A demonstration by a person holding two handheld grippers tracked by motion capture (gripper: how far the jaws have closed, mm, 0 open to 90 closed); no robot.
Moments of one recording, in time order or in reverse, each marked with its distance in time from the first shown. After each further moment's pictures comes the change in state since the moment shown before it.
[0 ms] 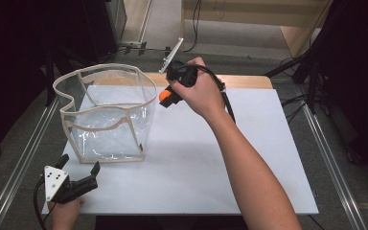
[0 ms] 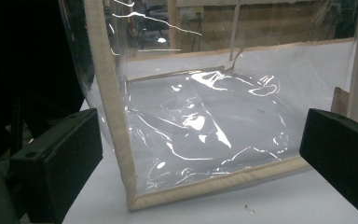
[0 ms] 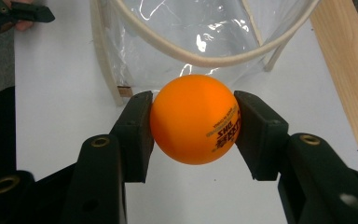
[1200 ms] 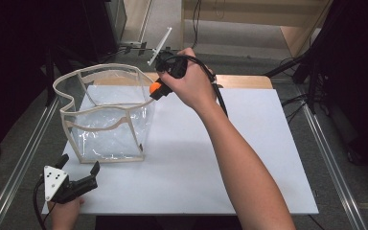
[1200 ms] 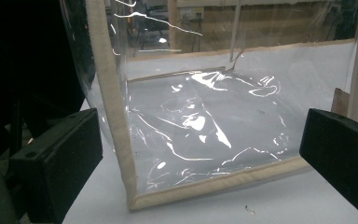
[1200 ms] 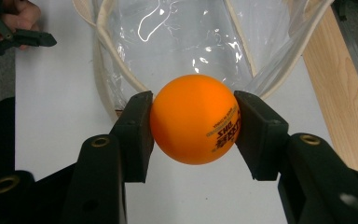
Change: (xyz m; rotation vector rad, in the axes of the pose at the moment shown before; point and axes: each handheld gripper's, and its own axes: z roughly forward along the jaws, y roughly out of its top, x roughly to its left) left arm 0.001 0.000 0.000 0.003 0.000 -0.001; right arm -0.001 0.032 -0.004 -0.015 -0.012 -0.024
